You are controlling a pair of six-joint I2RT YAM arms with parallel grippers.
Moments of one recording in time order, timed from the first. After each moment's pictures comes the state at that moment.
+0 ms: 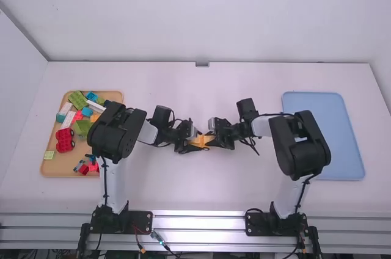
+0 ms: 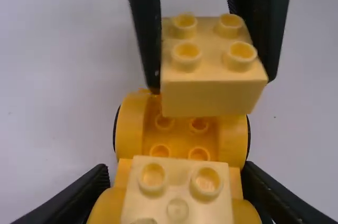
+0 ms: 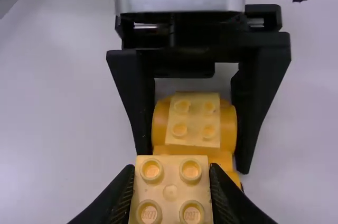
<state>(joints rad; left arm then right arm) -0.26 2.12 0.79 0.38 1.05 0.92 0.28 1.96 0.87 -0.19 -1.04 -1.18</state>
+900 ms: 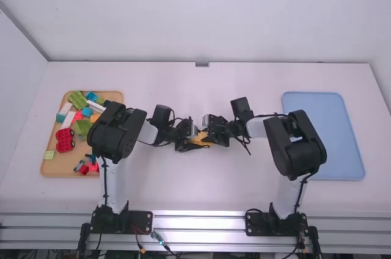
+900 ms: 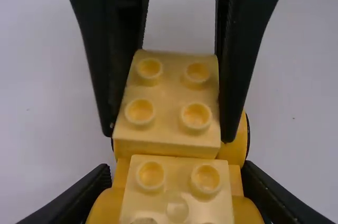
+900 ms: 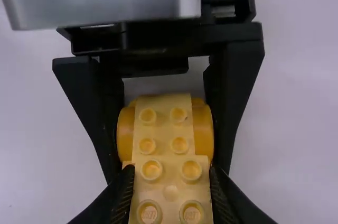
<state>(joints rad) -0.27 2.12 0.79 0.42 1.01 0.88 0.33 1.97 0.87 -0.03 -0.92 -1.00</state>
